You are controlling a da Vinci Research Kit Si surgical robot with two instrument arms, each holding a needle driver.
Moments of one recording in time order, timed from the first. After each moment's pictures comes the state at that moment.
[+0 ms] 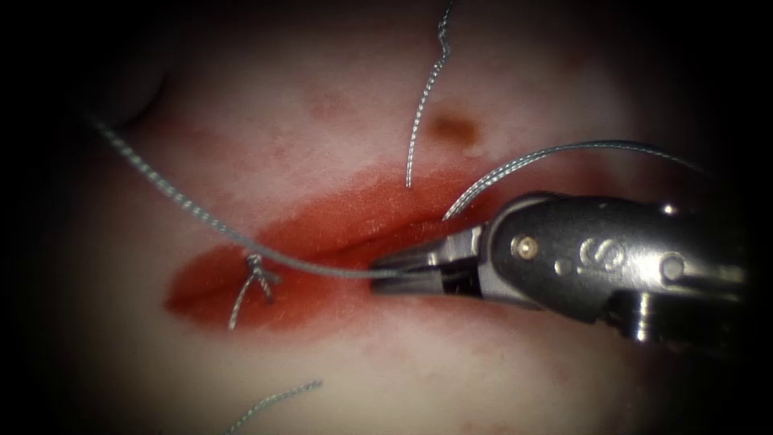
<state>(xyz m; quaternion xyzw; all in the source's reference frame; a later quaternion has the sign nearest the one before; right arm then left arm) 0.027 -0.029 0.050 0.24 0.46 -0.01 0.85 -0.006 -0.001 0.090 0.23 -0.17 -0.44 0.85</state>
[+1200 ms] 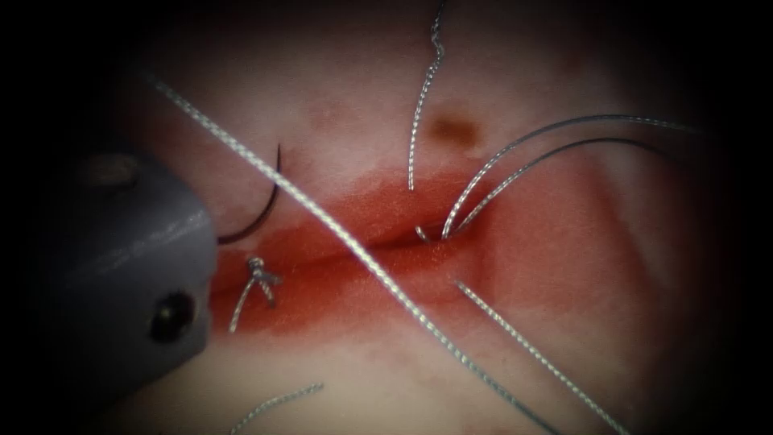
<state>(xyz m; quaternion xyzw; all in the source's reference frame) 0.015 -0.037 0.041 0.61 -0.02 0.28 0.74 -0.017 -0.005 0.086 0.33 -0.26 -0.35 0.84</state>
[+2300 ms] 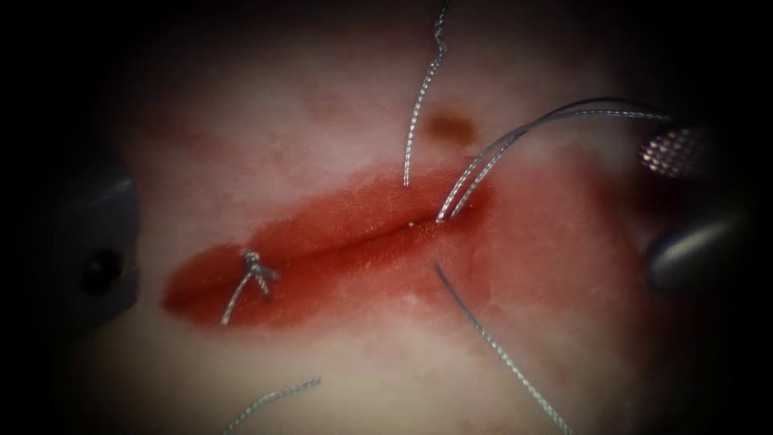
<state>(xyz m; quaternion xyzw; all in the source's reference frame) 0.020 -0.021 0.034 0.29 0.31 0.32 0.85 -0.011 -0.003 0.088 0.28 -0.25 -0.34 0.86</state>
